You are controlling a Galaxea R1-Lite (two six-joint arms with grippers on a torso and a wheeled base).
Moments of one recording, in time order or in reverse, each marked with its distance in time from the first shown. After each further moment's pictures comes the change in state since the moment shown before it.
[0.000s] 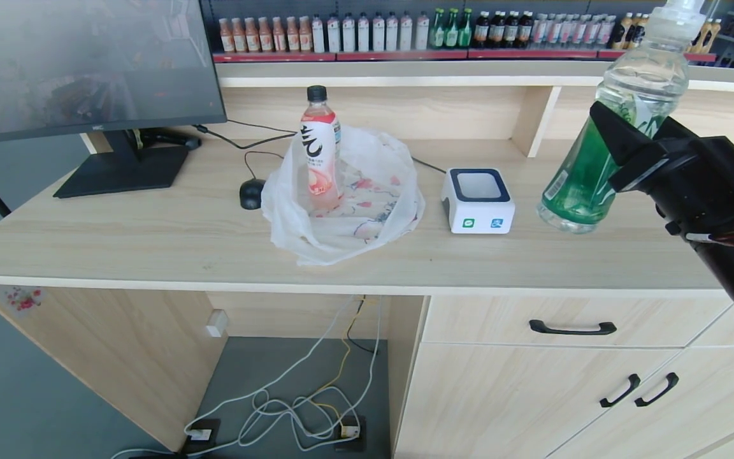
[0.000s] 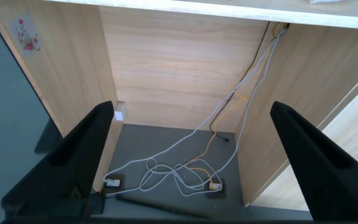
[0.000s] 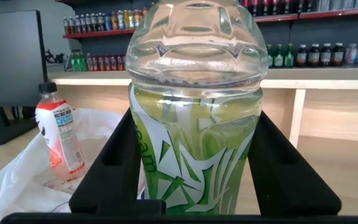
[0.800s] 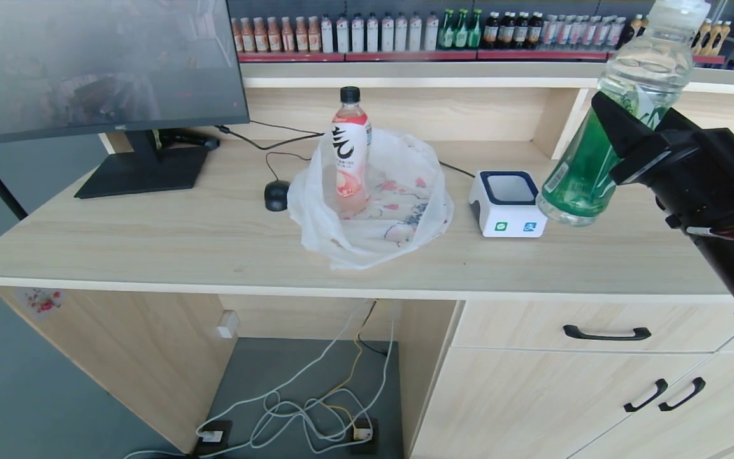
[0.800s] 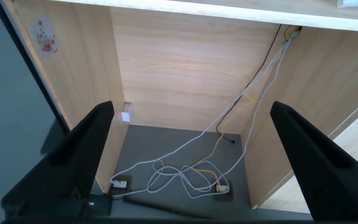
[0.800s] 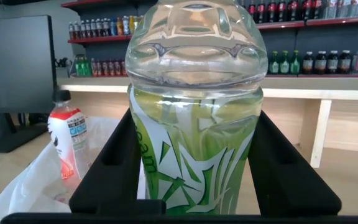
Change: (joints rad) left arm 0.000 0.000 0.000 0.000 0.000 -0.005; right arm -0.004 0.007 -0.024 -0.012 0.004 -0.001
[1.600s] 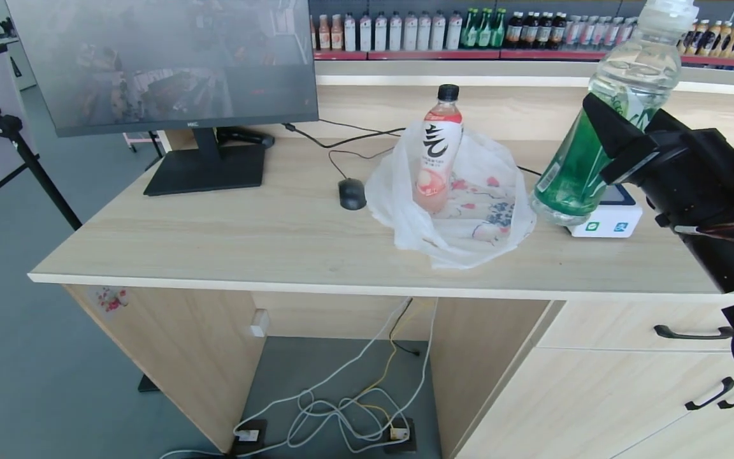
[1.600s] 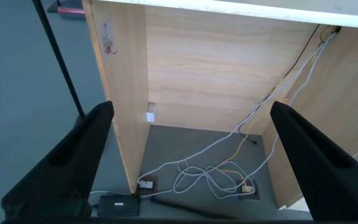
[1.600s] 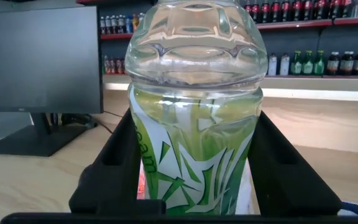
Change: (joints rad) left arm 0.001 0.000 0.000 -0.002 0.000 0.002; right arm -0.003 0.026 -0.018 -0.006 0.000 -0.001
